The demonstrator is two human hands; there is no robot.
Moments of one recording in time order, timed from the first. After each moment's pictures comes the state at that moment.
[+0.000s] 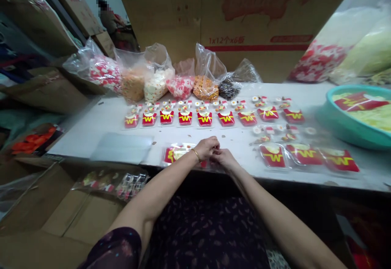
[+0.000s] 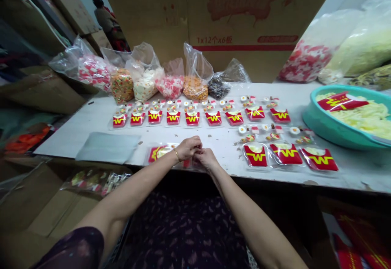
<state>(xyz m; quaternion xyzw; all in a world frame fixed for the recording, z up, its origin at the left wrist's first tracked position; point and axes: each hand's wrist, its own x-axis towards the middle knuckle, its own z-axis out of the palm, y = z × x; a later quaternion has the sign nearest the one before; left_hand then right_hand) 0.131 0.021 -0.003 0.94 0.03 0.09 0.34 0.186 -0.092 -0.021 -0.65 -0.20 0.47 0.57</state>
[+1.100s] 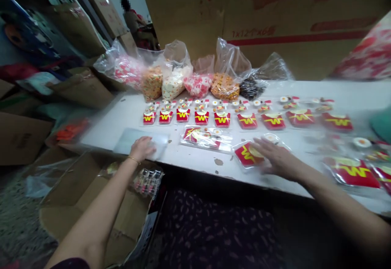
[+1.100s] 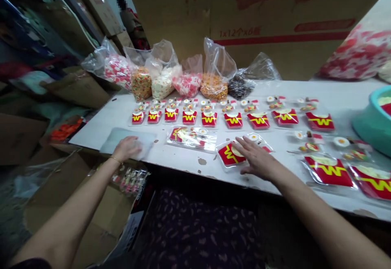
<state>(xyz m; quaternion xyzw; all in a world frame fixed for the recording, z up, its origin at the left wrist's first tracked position) -0.109 0.181 -0.013 0.90 0.42 0.09 0.08 0.299 -0.146 0.001 -0.71 -0.70 0.06 0.06</state>
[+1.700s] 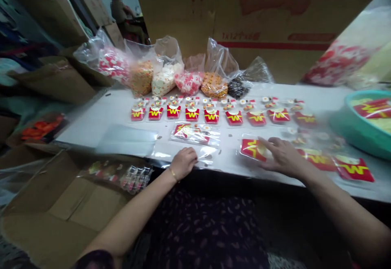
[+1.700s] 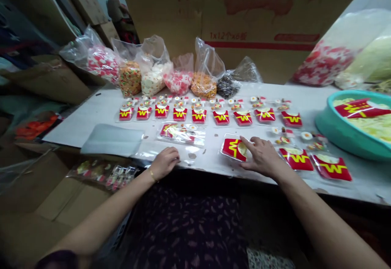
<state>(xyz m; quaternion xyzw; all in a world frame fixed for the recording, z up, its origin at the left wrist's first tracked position) 0.008 0.026 -0.008 0.95 0.16 0.13 0.23 0.304 -0.188 0.031 -0.79 -0.62 -0.04 -0.05</state>
